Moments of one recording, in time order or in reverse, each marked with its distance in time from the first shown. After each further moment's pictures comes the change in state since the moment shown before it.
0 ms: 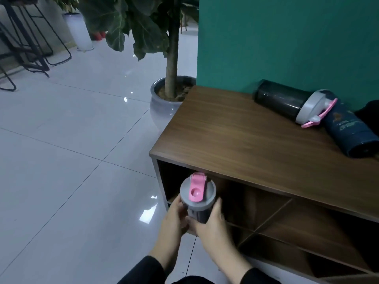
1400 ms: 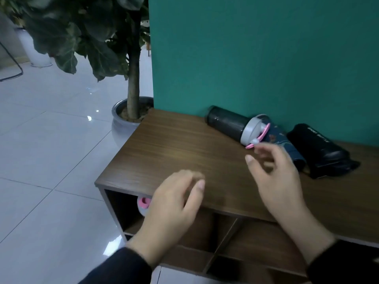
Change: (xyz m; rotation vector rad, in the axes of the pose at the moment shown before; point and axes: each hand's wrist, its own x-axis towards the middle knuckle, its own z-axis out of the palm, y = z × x) left_hand 0.005 0.101 0.087 0.631 0.010 1.052; right_hand 0.032 -0.103 -0.240 -0.249 0.545 -0.443
